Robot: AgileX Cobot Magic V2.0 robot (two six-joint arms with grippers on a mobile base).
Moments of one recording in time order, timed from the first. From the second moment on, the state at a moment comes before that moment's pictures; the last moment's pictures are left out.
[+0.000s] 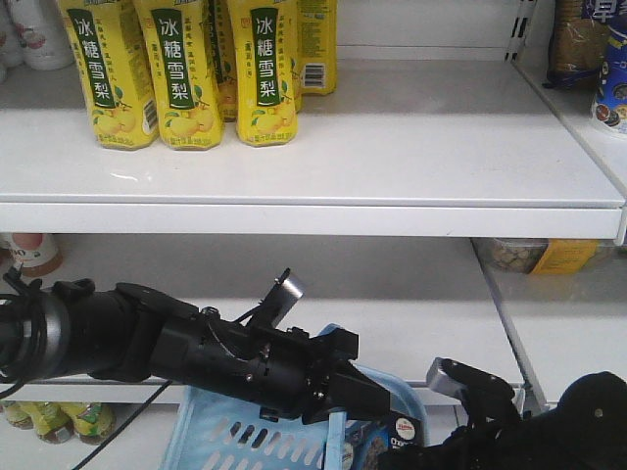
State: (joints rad) left arm -0.58 1.82 -0.92 -1.67 0.92 0.83; right arm 0.47 1.46 -0.45 0.90 0.46 -0.27
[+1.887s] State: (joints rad) left arm -0.58 1.82 -0.91 -1.66 0.88 0.83; right arm 0.47 1.79 -0.54 1.37 0.38 -0.73
